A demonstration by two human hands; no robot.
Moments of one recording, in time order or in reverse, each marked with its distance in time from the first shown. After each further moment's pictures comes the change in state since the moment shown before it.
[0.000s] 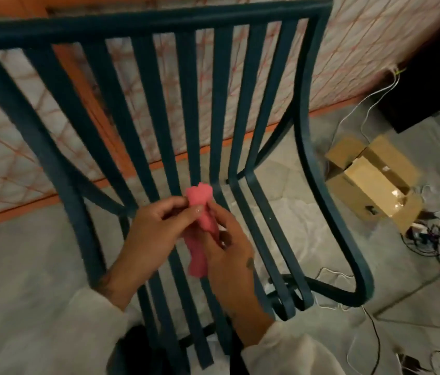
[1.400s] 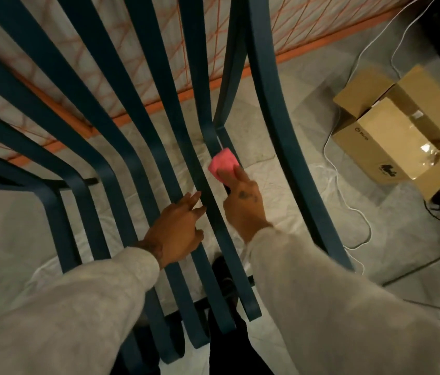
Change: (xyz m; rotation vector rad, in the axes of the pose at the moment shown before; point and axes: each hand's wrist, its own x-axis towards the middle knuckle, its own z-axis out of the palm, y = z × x) left_hand 0.120 -0.162 0.188 1.191 -0.494 0.060; right_hand 0.174 0.150 -0.135 -0.635 -0.150 0.048
